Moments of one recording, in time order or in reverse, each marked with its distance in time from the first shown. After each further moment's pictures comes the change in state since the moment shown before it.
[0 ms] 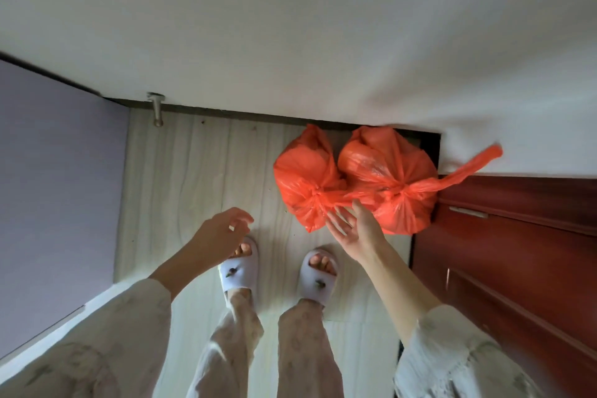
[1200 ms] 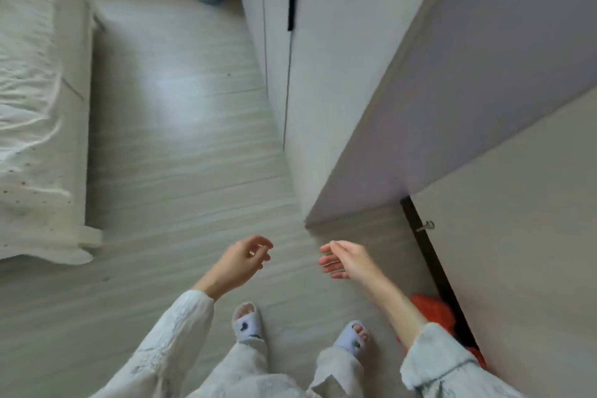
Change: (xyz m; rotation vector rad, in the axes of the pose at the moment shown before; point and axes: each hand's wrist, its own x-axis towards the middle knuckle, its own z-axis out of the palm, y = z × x) left_hand -0.646 -0.322 -0.025 -1.013 0.776 -0.172; right_hand -0.546 0.435 0.161 -1.992 -0.734 -0.325
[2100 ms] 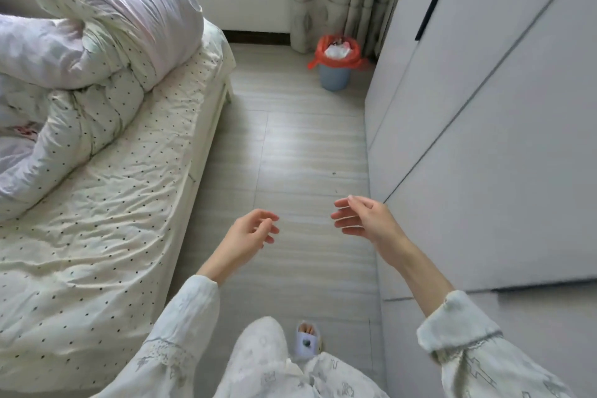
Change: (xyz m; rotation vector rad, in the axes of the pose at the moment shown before) left_hand 0.261 0.060 -0.529 -0.330 0.462 -0.023; right_hand 0.305 -0.559 0.237 -0.090 -0.230 -0.356
